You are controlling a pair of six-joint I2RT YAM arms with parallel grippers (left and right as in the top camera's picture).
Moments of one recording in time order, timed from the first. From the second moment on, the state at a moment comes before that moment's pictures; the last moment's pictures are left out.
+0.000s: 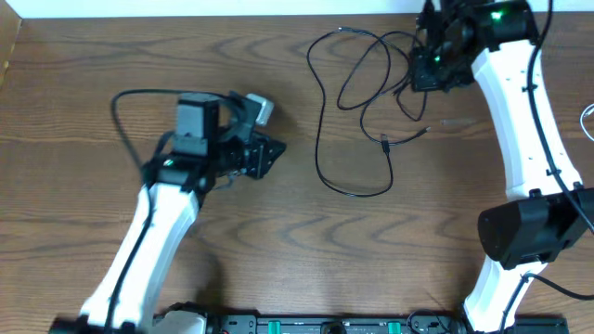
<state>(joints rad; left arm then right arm) -0.18 1.36 0.99 -0.51 0.56 0.04 0.19 2.00 2.14 -1.38 -0.08 0.07</state>
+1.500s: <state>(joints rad) -0.37 2.04 1.10 0.13 0.23 -0.24 0.20 2.00 2.14 -1.50 -0.09 0.07</state>
